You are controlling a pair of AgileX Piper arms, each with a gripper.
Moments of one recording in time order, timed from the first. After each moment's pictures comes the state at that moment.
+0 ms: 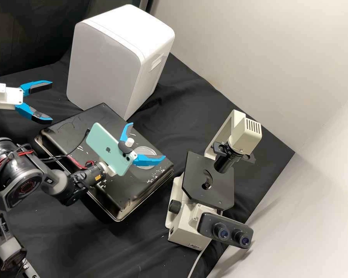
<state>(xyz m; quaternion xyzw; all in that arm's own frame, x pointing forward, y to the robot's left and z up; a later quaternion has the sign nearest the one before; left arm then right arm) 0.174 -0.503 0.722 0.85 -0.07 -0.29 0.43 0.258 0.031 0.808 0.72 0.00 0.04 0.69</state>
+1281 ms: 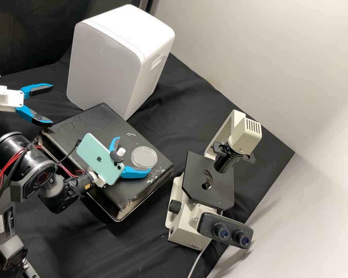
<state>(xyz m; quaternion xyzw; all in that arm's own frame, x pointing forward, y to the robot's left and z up) 0.174 -0.501 0.717 0.85 -0.06 -0.29 0.43 0.244 0.009 0.775 0.72 0.01 -0.03 0.69</state>
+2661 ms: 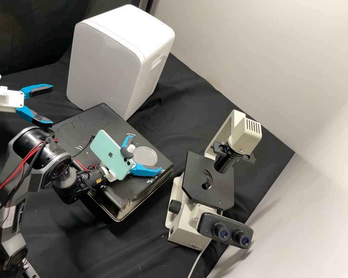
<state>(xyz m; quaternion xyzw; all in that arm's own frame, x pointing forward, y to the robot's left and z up) 0.175 -0.500 0.715 0.85 -0.06 -0.29 0.43 0.283 0.004 0.767 0.72 -0.03 -0.03 0.70</state>
